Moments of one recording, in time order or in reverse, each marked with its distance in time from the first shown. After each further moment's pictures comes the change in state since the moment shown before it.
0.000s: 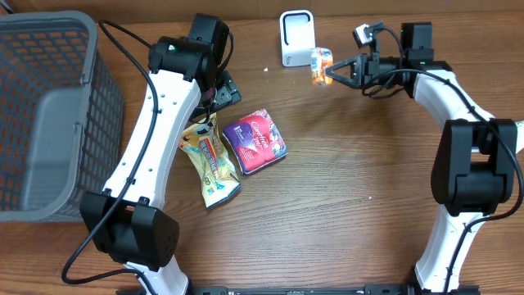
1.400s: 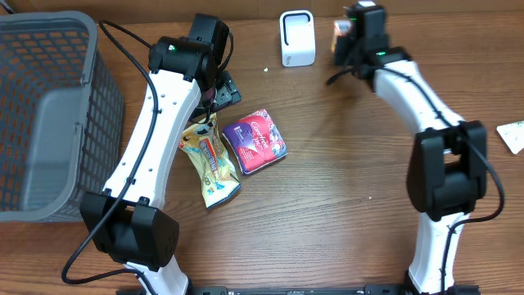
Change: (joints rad) left arm 0.000 0.000 0.000 0.000 0.000 0.000; right arm 0.224 0.000 0.156 -0.052 1.698 -0.166
